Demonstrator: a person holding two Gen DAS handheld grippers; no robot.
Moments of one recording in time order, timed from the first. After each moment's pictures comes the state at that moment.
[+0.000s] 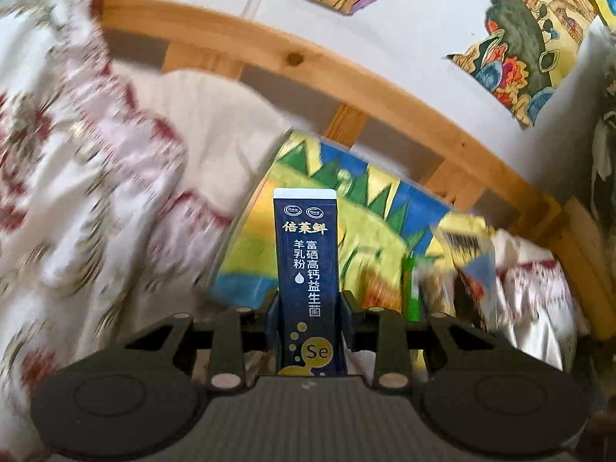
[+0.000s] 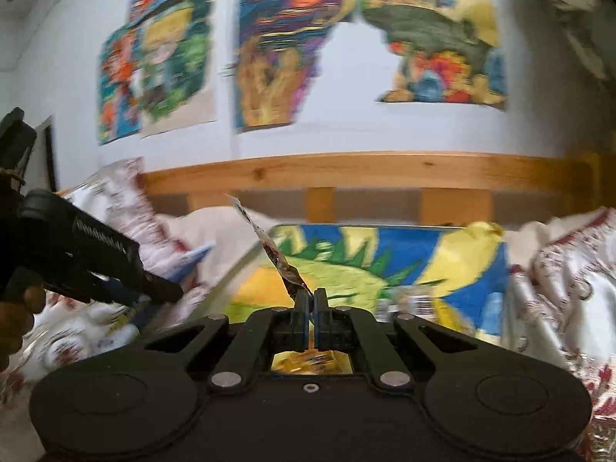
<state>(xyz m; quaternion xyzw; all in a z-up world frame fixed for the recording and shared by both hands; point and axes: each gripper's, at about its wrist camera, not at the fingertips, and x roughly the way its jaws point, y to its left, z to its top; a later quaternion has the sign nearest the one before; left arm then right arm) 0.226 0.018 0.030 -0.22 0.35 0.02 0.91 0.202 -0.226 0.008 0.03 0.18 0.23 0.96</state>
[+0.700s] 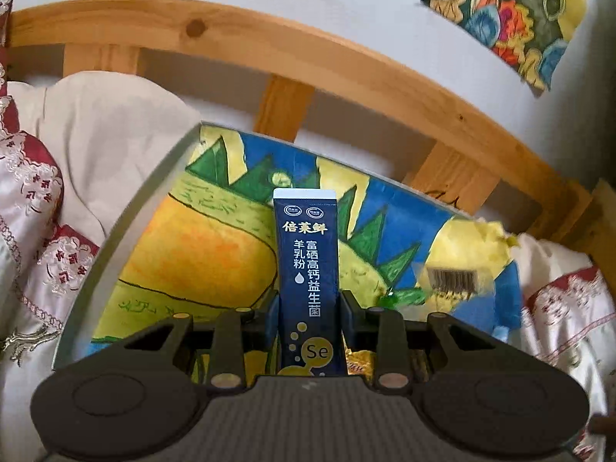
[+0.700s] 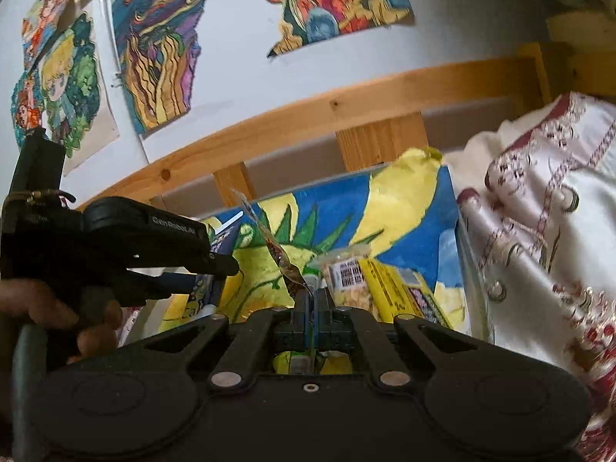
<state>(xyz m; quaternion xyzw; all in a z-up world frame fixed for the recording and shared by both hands) 0.333 -0.065 -0.015 -0.17 0.35 0.03 0.92 0.267 -0.261 -0.037 0.14 0.25 0.17 0.94</state>
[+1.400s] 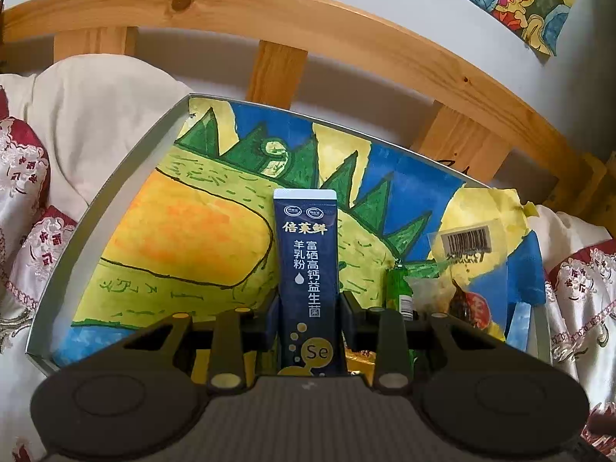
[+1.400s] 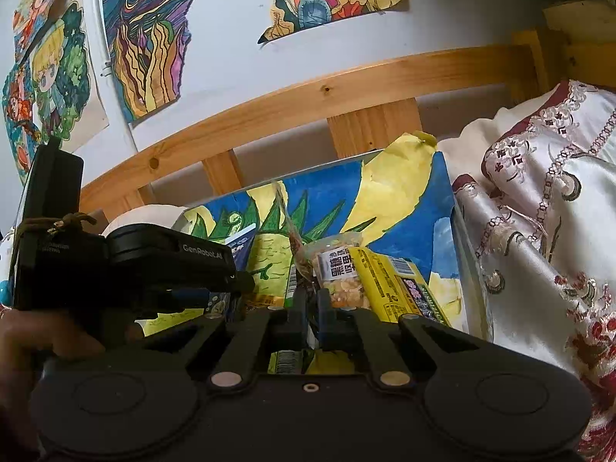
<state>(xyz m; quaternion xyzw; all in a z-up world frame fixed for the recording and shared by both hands) 0.345 -0.079 -0.033 -0.16 0.36 0.04 0.92 0.274 -0.260 -0.042 0.13 0.26 0.16 0.94</state>
